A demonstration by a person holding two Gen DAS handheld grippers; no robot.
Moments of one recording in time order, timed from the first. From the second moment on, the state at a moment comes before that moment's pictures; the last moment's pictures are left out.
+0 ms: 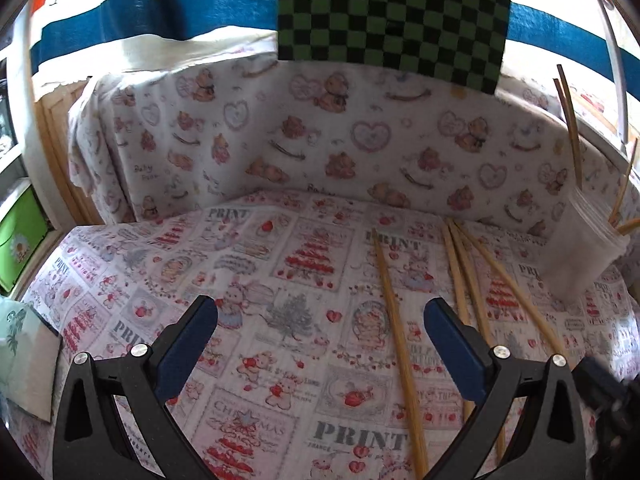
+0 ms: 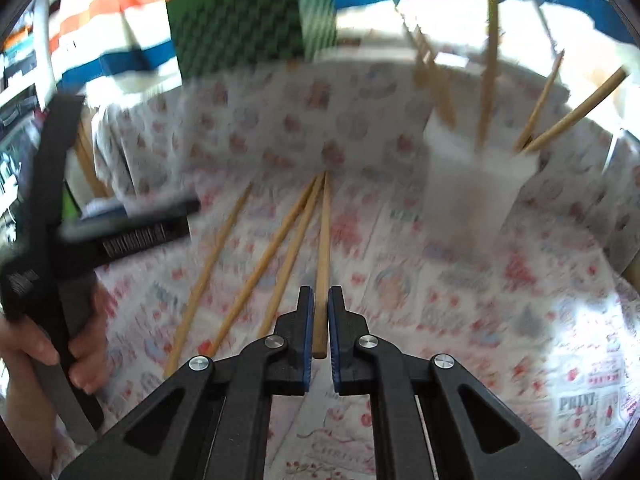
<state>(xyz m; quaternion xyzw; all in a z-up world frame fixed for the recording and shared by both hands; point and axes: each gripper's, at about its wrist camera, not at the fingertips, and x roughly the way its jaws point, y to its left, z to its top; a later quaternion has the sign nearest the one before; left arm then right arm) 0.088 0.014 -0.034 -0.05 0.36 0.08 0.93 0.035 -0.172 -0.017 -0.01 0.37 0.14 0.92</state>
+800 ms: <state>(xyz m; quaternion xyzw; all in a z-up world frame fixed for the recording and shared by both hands) 0.078 -0.037 -0.054 -0.05 0.50 -0.06 0.86 0.022 -0.207 0.020 0.04 0.26 0.08 0.96</state>
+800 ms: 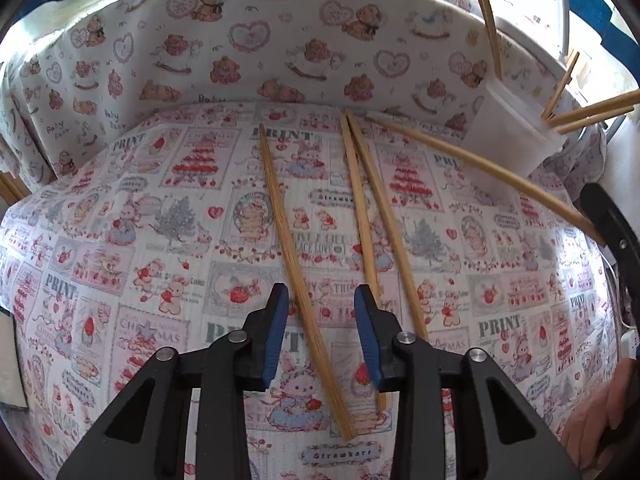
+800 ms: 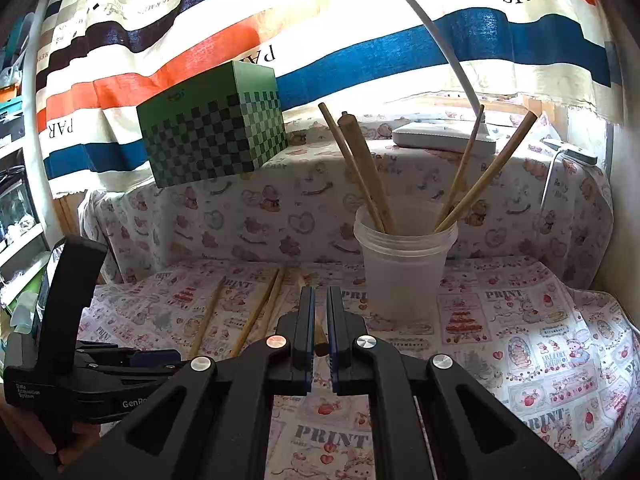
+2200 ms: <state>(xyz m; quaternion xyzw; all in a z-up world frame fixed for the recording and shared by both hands) 0.026 -0.001 0.029 -0.10 0.26 -0.09 0.96 0.098 -0.257 -0.042 0.02 0.46 0.00 0.89</state>
